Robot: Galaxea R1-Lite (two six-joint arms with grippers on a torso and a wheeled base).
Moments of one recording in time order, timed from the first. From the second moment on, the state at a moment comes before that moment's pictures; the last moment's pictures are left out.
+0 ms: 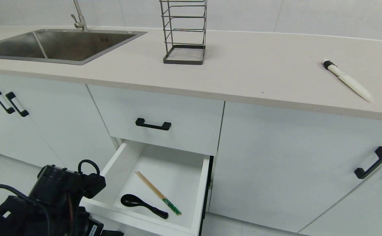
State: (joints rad) left arm -0.32 1.57 -0.32 -0.22 -0.09 0.03; right arm 0.00 0.01 0.00 0.00 0.05 0.00
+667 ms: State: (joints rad) left arm -0.30 1.71 -0.32 -0.55 -0.09 0.03; right arm 0.00 0.01 0.00 0.00 0.05 0.00
